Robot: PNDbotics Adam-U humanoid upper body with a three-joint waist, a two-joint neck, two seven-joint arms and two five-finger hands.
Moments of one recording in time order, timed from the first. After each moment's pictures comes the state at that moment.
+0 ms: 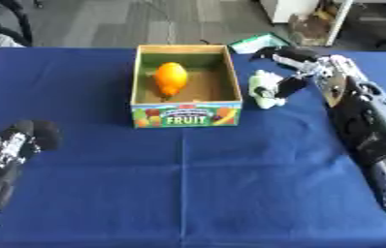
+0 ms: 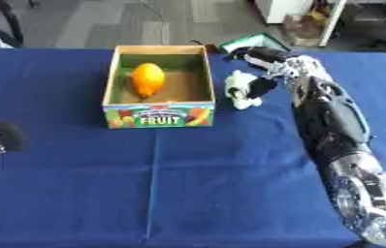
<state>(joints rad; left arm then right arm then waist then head) -0.07 0.26 -0.02 -1.81 0.12 0.03 -0.24 -1.02 -0.29 -0.28 -0.52 1.34 -0.61 0.24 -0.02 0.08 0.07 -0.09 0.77</state>
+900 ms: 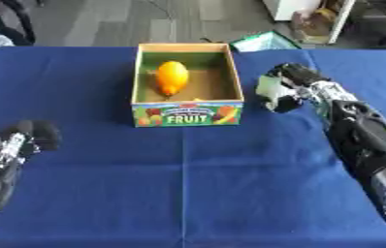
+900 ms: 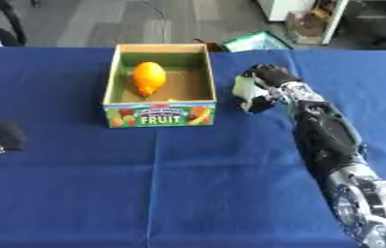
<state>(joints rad) -0.07 0.26 -0.02 -1.81 0.12 0.03 -0.24 -0.99 -0.28 -0.24 -0.42 1.55 -0.37 -0.08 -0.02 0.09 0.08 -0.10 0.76</state>
